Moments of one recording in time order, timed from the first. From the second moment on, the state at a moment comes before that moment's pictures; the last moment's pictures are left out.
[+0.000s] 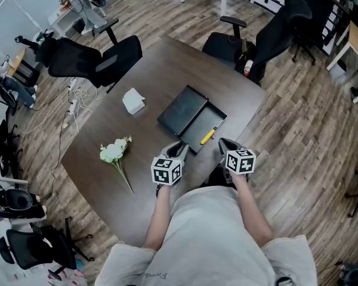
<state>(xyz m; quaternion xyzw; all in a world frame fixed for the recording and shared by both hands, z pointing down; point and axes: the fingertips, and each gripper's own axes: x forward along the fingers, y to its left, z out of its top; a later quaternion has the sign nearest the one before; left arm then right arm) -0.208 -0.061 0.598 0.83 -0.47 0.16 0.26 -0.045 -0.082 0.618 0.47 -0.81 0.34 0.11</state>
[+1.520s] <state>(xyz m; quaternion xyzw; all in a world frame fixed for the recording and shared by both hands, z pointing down) -0.215 -0.062 0.600 0.82 -0.48 0.16 0.28 -0.064 -0.079 0.610 0.44 -0.84 0.27 0.14</state>
